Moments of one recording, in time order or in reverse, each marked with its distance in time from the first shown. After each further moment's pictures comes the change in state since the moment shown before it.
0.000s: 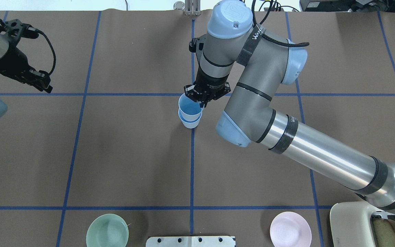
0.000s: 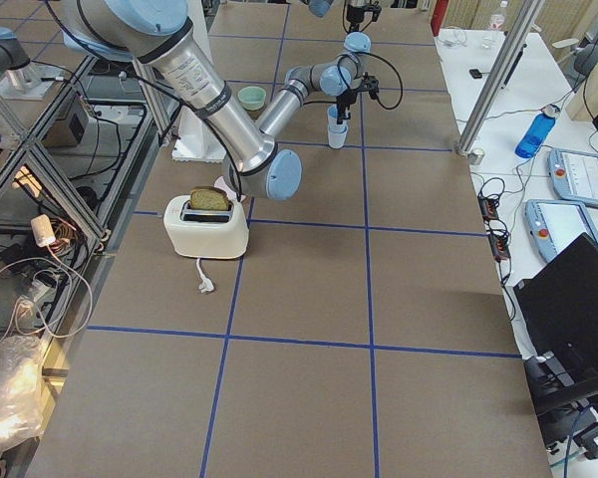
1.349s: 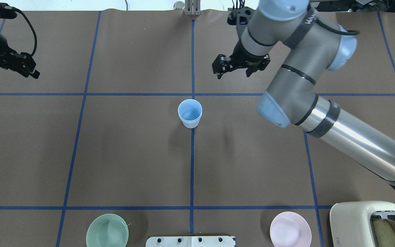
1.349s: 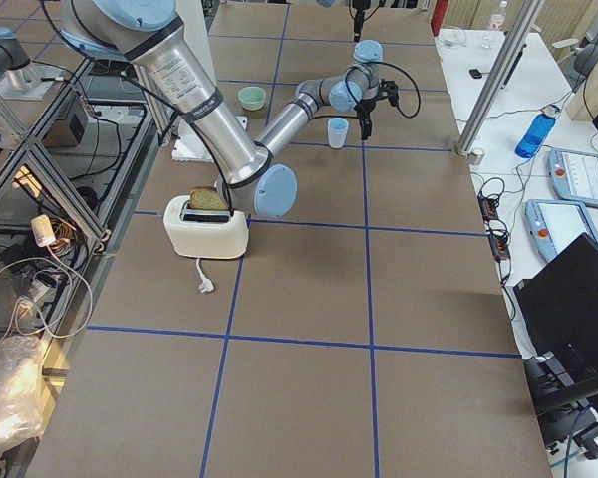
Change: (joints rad) left arm -0.127 -0.013 0.005 0.044 -0.080 0.072; right arm 0.179 -0.204 0.123 0.138 -0.057 -0.067
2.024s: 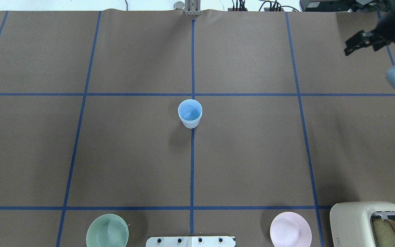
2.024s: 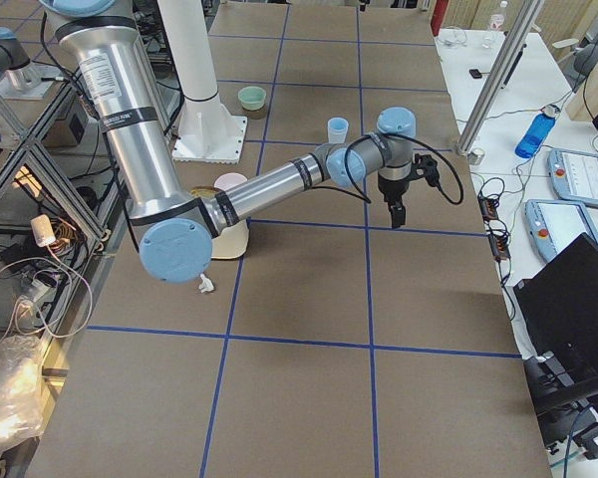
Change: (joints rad) left arm -0.217 0.050 0.019 0.160 -0.002 0.397; right arm 0.428 -0.388 0.063 -0.006 0.138 -0.425
